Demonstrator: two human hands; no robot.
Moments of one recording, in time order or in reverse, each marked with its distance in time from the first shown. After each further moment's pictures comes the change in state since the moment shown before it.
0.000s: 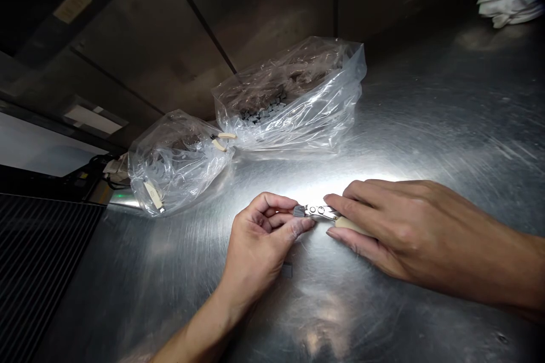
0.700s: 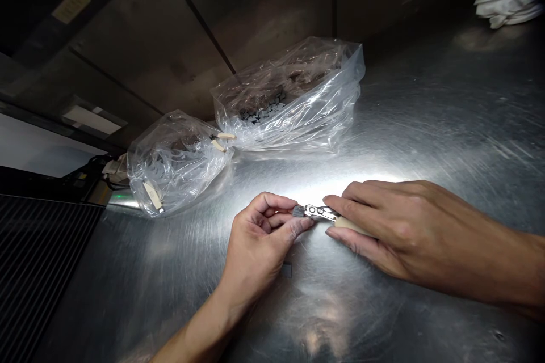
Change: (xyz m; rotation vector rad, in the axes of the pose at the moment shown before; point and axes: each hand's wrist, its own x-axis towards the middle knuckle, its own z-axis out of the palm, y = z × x) left_hand -0.003 0.002 0.001 0.005 0.007 0.009; right_hand -0.001 -0.001 -0.001 0.051 -0.014 0.019
